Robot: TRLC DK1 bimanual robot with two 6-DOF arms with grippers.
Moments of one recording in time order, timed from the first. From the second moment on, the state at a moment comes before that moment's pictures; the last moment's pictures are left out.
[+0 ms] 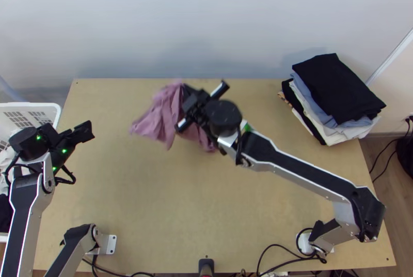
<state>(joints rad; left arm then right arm) 0.24 0.85 0.78 -0.34 0.17 -0.30 0.99 1.67 1.54 0.15 0.45 -0.49</state>
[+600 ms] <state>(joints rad) 0.20 0.85 0.78 -0.34 0.17 -0.31 0.97 1.52 1.42 0.08 0.46 -0.40</state>
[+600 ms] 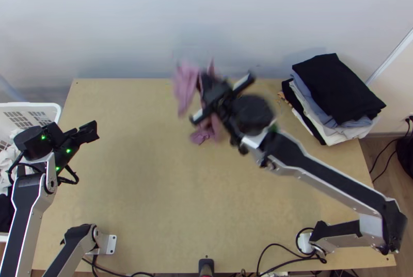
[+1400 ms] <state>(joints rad) 0.16 0.87 0.78 -0.30 0.14 -0.33 1.10 1.33 0.78 -0.15 0.32 -0.09</state>
